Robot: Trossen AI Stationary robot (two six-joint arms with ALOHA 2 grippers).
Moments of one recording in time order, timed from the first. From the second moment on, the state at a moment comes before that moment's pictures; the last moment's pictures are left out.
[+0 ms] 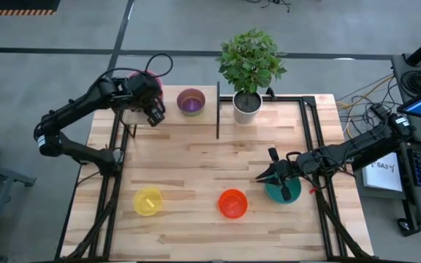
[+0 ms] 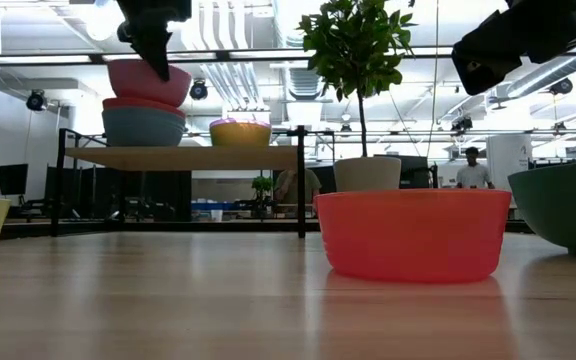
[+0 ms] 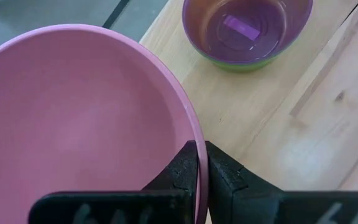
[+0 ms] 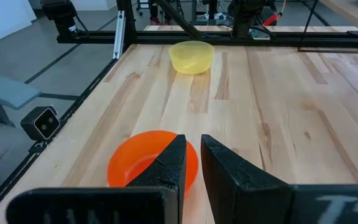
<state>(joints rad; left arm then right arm) 0.47 1.28 1.51 -1.27 -0.35 -0.03 0.35 0.87 0.41 0.16 0.11 0.11</state>
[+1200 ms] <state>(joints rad) 0.49 1.29 1.58 -1.28 -0.36 -0.01 0.35 0.87 0.41 0.16 0.11 0.10</state>
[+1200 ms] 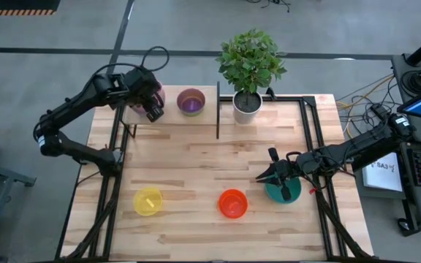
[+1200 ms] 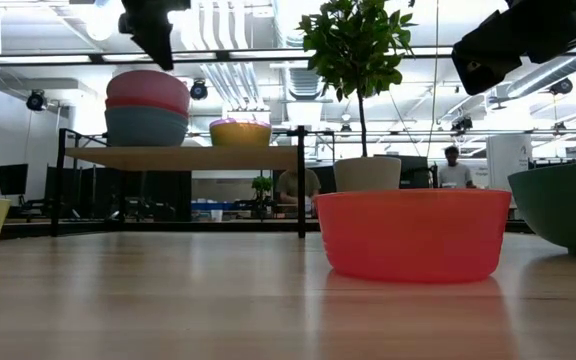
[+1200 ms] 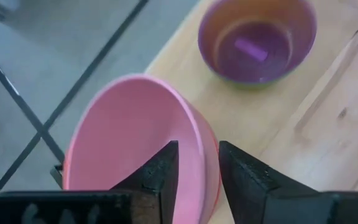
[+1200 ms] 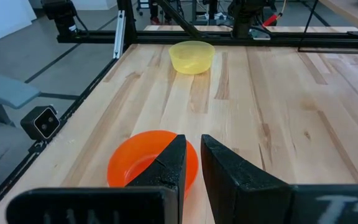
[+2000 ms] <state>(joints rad) 0.49 1.03 1.12 -0.72 -0.43 -0.01 0.35 0.87 0.41 0.16 0.11 0.10</state>
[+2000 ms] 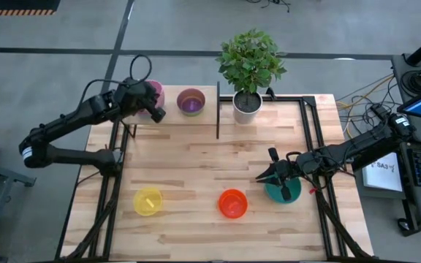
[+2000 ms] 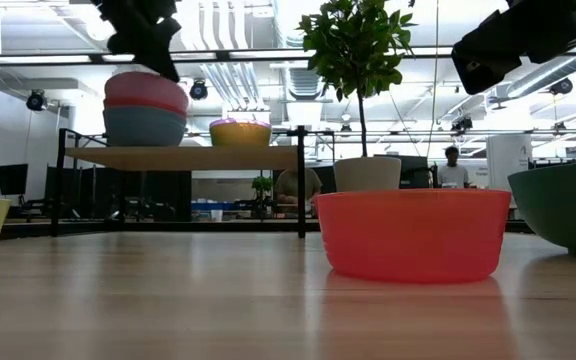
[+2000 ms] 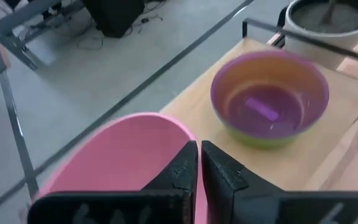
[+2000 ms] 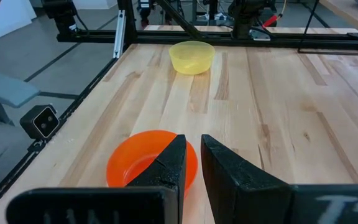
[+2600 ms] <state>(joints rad) 0.49 0.84 1.01 -0.74 -0.42 -0.08 0.35 0.87 0.41 0.18 0.12 0.14</state>
